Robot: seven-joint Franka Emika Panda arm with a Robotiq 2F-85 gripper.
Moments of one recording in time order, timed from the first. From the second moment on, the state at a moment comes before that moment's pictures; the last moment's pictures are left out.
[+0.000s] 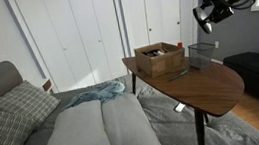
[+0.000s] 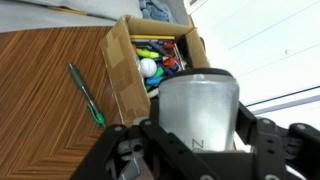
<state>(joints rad) 0.12 -0.79 -0.27 -2.72 0.83 2.65 0.99</state>
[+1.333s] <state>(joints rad) -0.14 -0.64 -0.20 -2.68 1.30 2.31 0.80</state>
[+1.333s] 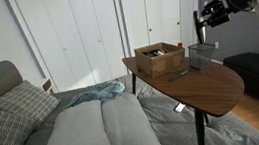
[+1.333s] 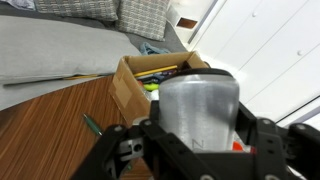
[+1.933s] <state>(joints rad) -0.16 -0.50 -0.17 -2.64 1.36 2.30 0.80</state>
